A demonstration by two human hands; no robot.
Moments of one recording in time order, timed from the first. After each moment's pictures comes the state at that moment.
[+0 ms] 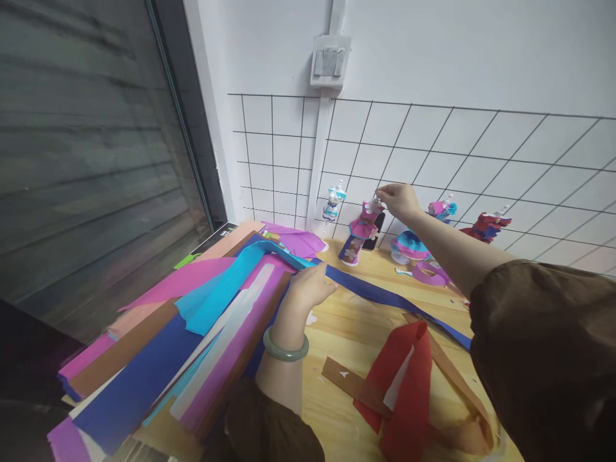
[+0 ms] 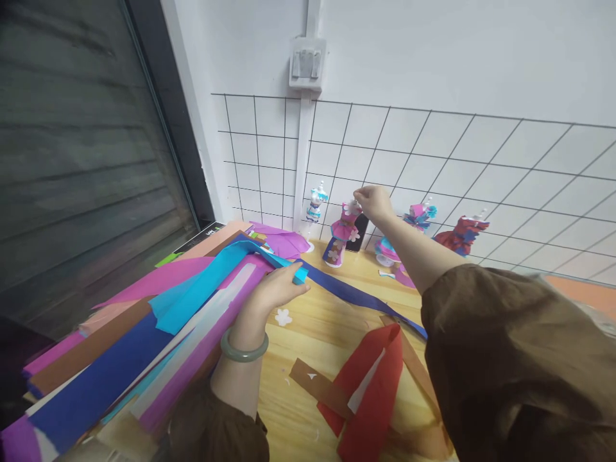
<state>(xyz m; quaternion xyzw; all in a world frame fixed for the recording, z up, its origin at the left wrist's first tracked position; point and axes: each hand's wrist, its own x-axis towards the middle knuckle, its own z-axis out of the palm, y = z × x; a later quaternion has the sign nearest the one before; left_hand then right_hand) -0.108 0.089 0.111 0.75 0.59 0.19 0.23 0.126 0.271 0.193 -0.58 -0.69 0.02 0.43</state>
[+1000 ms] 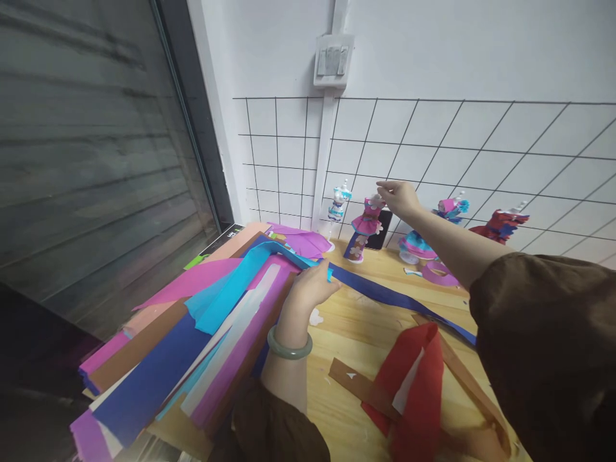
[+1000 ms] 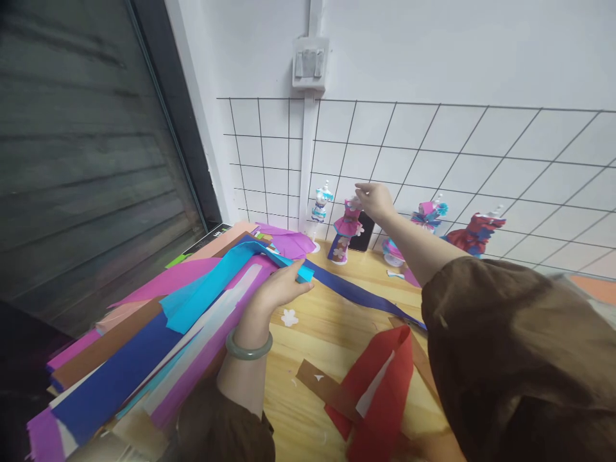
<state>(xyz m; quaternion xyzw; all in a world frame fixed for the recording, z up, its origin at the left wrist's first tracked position) -0.113 0.090 0.112 0.74 0.60 0.19 0.25 0.117 0.278 0.188 -0.55 -0.72 0.01 0.43</state>
